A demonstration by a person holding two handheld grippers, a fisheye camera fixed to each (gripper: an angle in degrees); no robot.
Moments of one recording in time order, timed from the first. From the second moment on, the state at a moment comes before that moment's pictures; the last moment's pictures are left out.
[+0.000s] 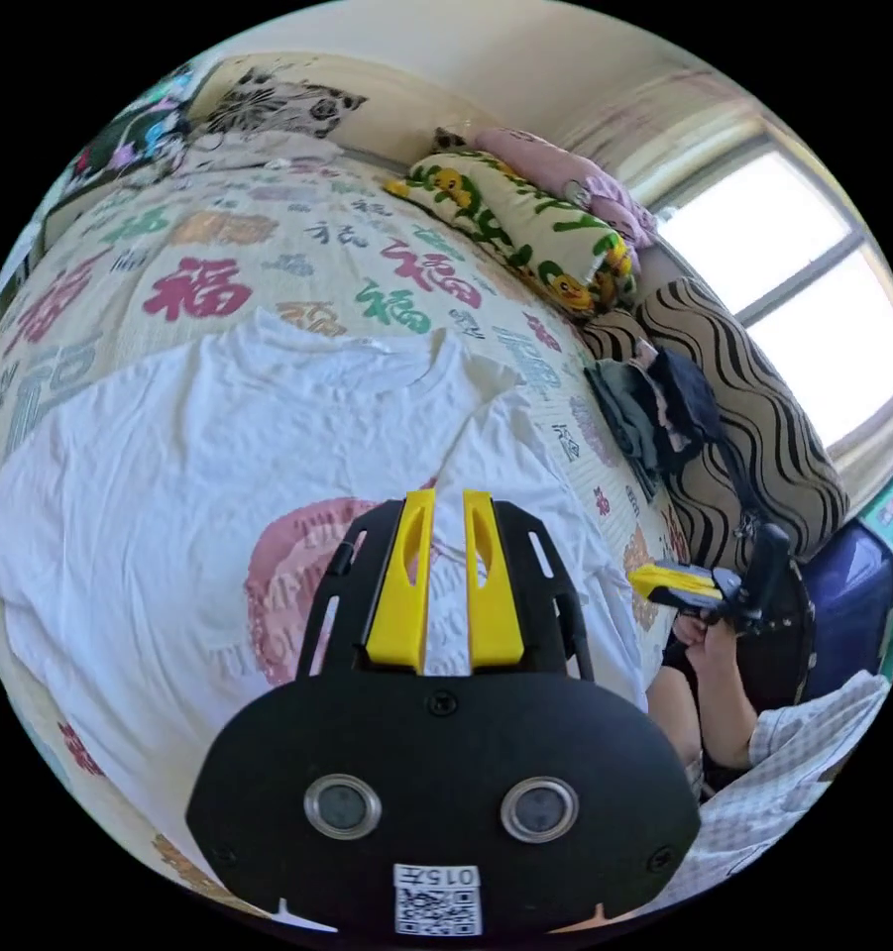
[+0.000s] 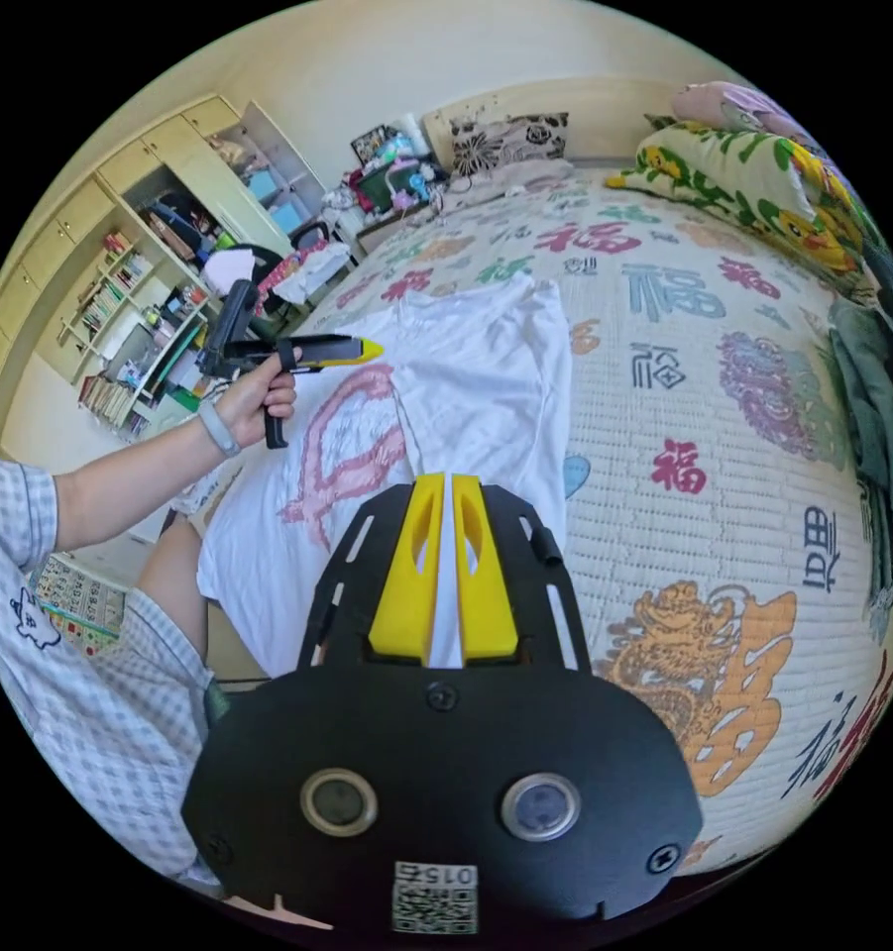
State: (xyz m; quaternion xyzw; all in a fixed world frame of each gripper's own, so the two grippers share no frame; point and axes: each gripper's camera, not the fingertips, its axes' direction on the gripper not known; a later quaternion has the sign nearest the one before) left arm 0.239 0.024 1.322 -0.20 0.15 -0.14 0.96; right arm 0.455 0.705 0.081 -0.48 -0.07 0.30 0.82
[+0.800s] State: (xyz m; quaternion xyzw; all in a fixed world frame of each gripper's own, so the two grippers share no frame) left arm 0.316 -0.043 1.489 -0.28 0.17 -0.01 0.94; right arm 0.479 0.684 0.121 -0.53 -0.01 0.34 0.78
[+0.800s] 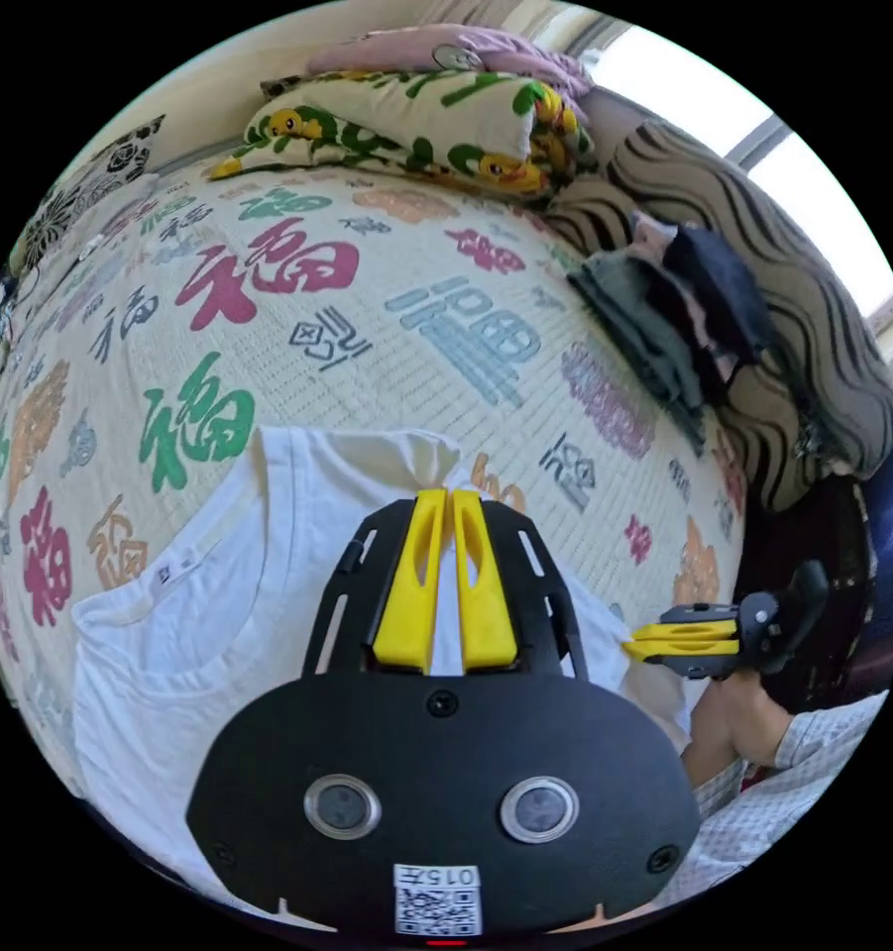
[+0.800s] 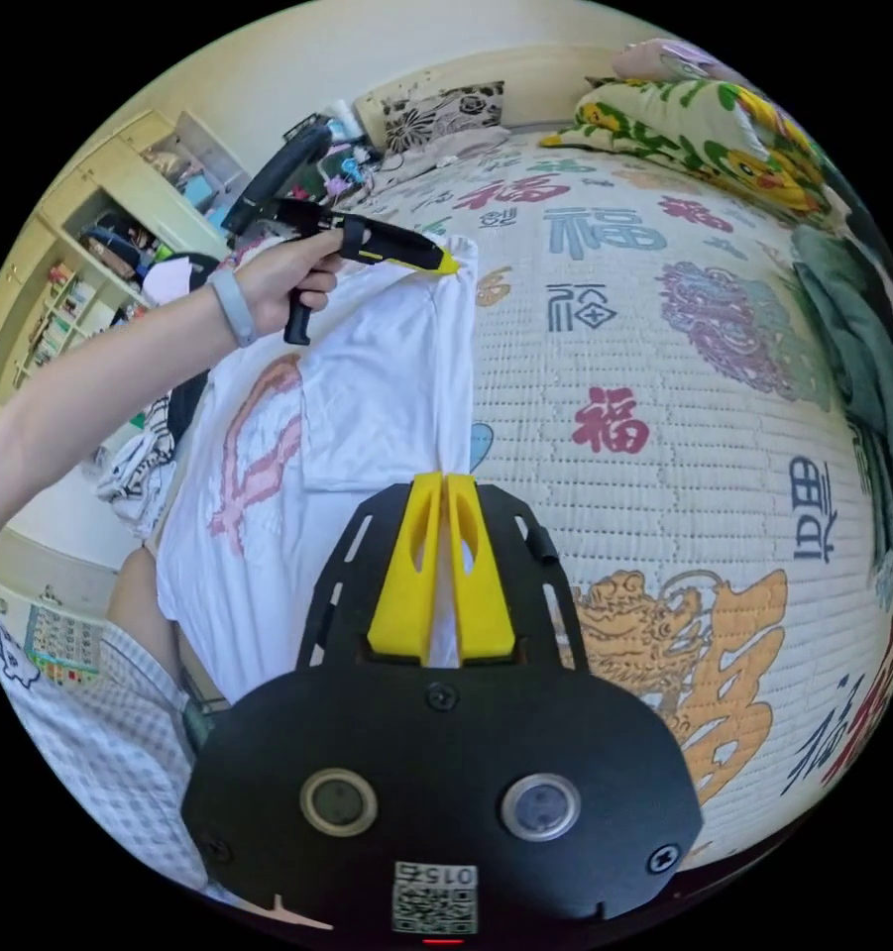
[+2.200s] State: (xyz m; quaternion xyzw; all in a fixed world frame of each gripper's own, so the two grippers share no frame) left arm -0.118 0.467 0.795 -0.06 -0.02 -0.42 0.90; right arm 0.336 0.405 0.330 -0.58 -0.10 0.26 0.77
